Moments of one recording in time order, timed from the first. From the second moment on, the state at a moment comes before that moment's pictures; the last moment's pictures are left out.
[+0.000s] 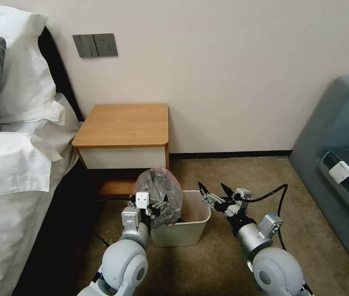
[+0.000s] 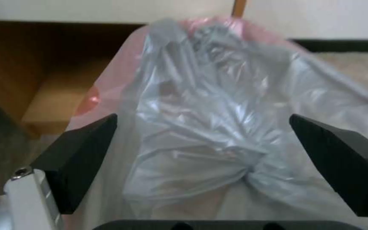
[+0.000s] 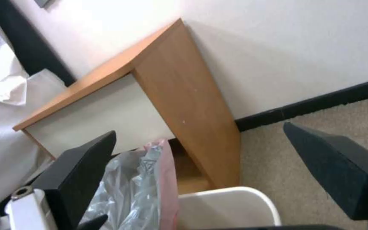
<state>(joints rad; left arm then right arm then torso) 1.34 -1.31 -0.14 -2.12 -0.46 0.61 -0.55 -1.47 1.22 0.30 2.13 0.69 -0.18 0.10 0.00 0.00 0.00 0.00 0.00</state>
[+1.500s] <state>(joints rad) 1.27 -1.29 -0.18 -2.03 -0.72 0.74 -0.71 -1.46 1.23 0.29 2.08 0.67 -0.16 0.13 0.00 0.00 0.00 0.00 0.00</state>
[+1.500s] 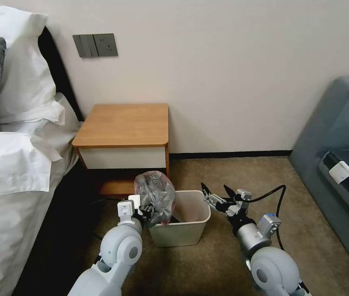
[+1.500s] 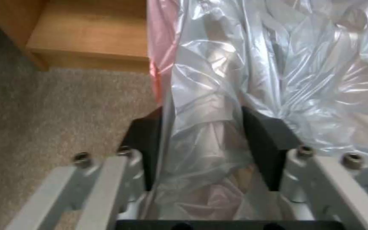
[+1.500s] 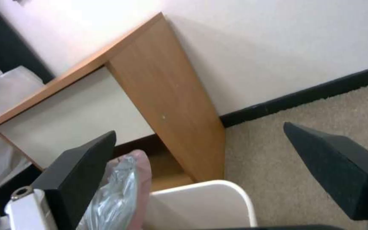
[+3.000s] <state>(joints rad) 1.61 -1.24 -0.35 -2.07 -0.16 -0.18 -0.25 -1.03 0.98 0.12 2.21 1.16 -0.38 0.15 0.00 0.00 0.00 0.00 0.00</state>
